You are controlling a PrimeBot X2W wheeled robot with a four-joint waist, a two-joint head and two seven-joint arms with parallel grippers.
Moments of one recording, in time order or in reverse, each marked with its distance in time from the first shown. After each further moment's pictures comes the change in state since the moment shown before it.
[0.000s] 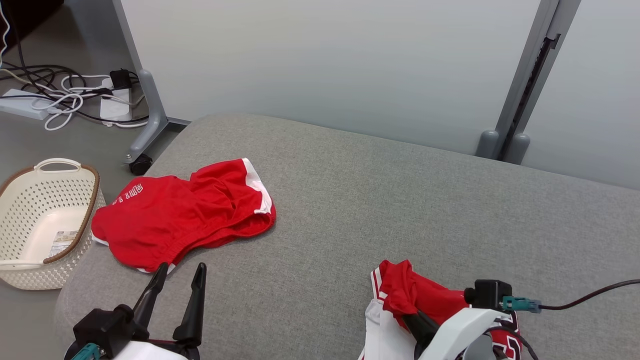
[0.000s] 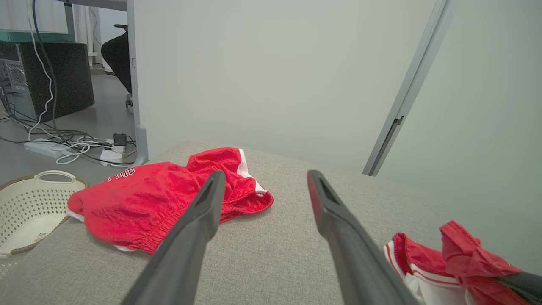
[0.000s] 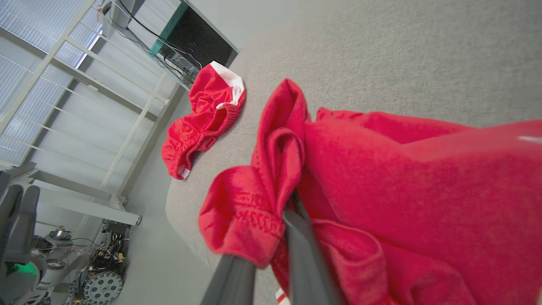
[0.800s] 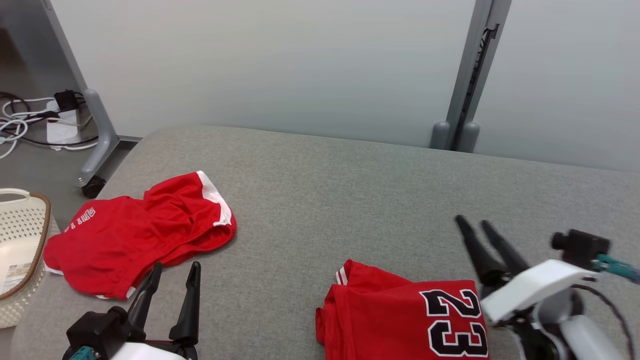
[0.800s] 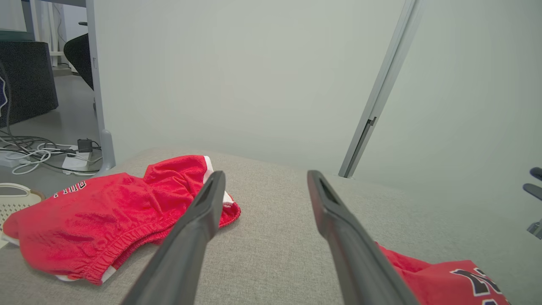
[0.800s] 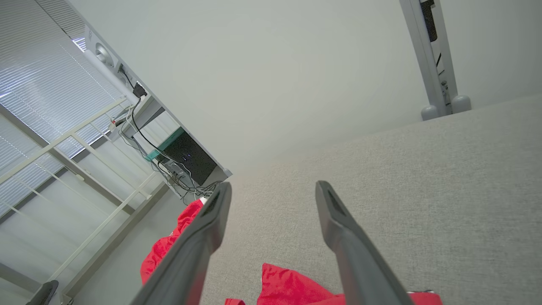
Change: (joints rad) left arm 0.015 -0.011 0.022 -0.014 -0.008 0.018 -0.008; right arm -0.046 -0.123 -0.132 -0.177 -0.042 0.000 -0.132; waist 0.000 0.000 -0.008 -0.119
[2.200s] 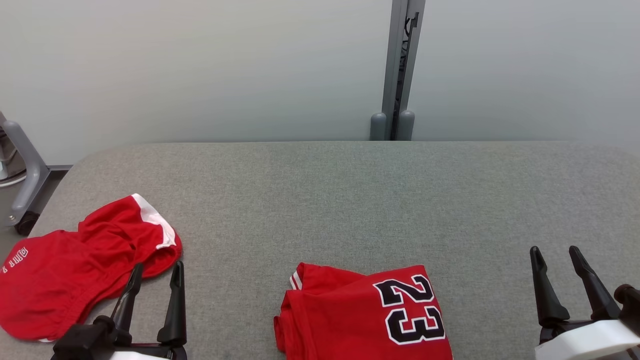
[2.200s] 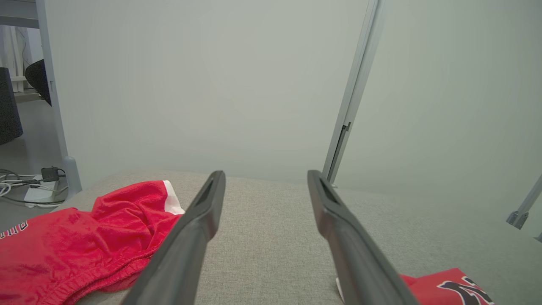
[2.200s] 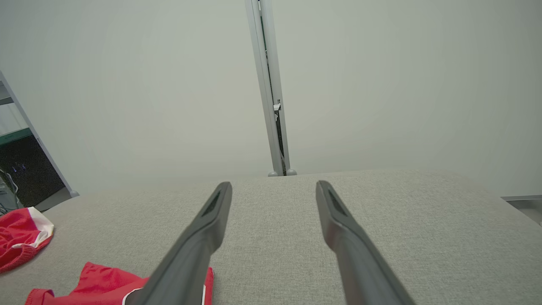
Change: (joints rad) left arm 0.063 -0.122 0.180 0.006 0.177 -0.072 -0.011; right arm 0.263 0.008 -0.266 -0.181 -0.521 0.000 -0.132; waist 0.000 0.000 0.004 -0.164
